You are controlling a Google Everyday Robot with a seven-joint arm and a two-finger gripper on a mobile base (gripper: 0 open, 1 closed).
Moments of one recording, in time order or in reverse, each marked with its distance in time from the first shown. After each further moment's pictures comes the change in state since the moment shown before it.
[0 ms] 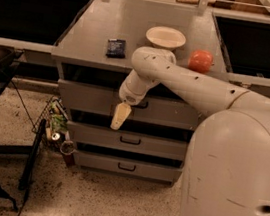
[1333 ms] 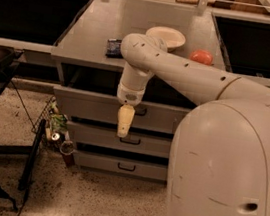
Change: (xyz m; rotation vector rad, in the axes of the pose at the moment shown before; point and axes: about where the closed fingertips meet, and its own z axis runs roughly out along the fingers) arm 0.008 0.059 -0.031 -0.251 0.199 -0.124
